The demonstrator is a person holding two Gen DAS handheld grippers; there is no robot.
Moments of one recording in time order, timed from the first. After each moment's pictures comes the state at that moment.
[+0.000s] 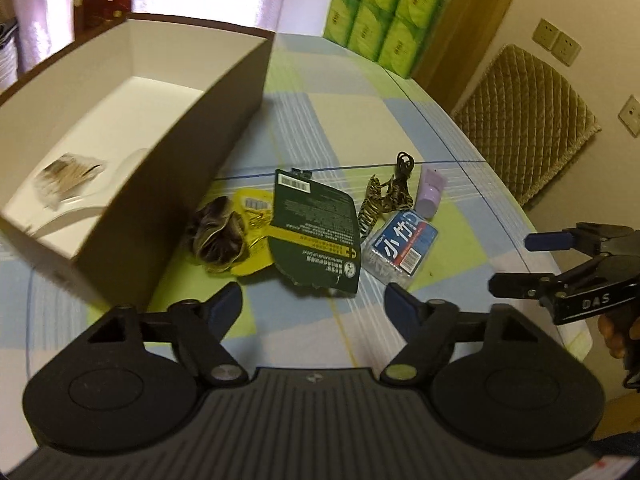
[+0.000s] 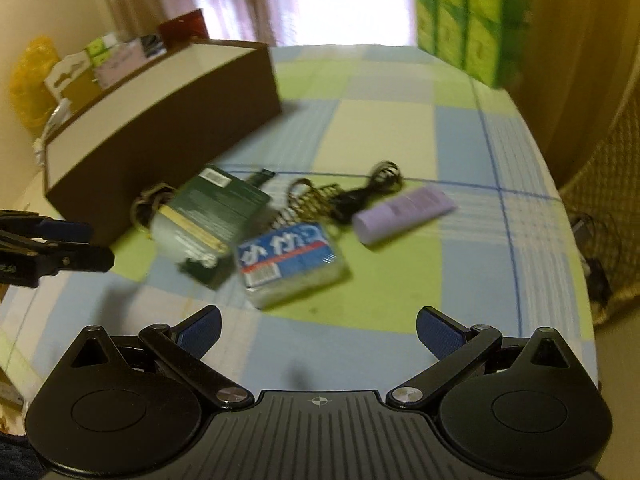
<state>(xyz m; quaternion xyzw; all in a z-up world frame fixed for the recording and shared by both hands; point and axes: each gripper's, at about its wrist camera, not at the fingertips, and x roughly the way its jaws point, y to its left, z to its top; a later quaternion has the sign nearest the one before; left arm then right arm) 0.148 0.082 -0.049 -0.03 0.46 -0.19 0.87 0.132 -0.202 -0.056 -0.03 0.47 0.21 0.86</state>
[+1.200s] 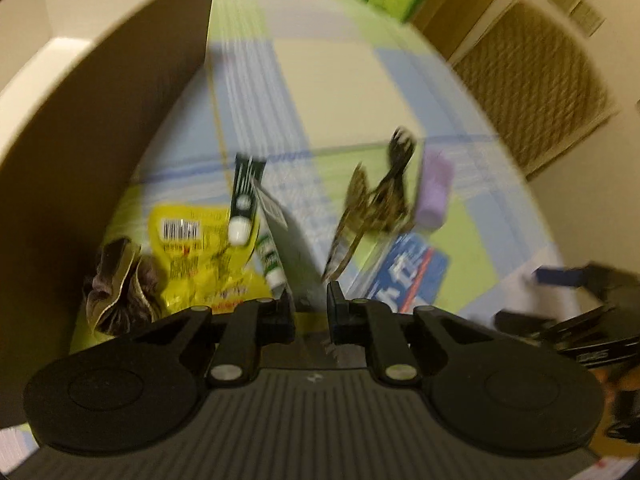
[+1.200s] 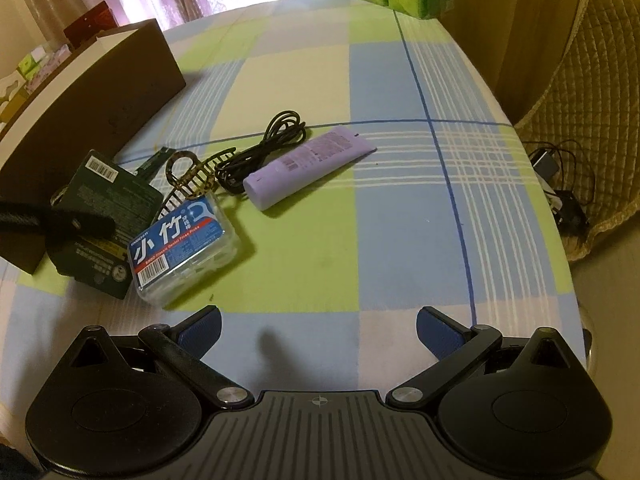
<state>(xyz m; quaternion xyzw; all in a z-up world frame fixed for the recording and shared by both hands) 0.238 0.019 -0.096 -0.02 0.55 -0.21 0.81 0.170 -0.246 -0.096 0.00 0.52 0.13 0.84</state>
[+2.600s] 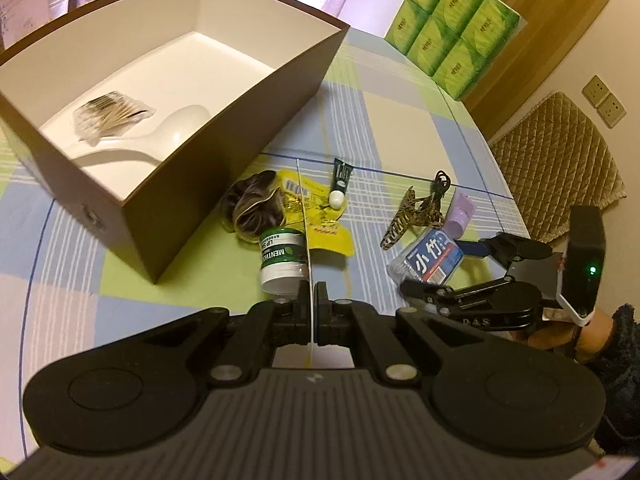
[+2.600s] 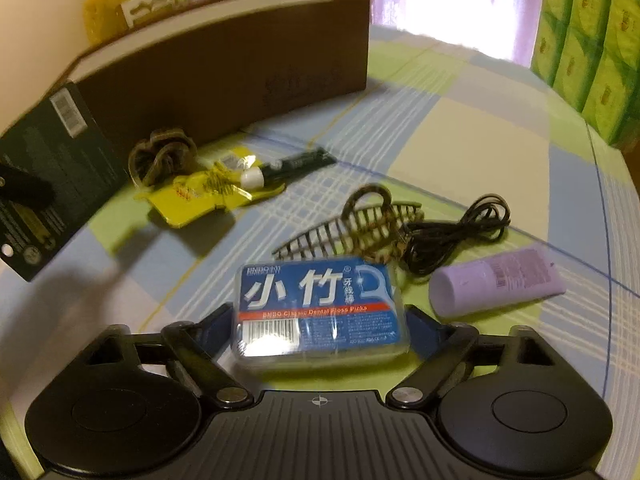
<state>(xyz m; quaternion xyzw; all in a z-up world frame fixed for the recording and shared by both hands) 0.139 0.117 -0.046 -0.13 0.49 -0.11 0.86 0.190 -0.149 -0.130 -0.14 0.44 0.33 0.82</state>
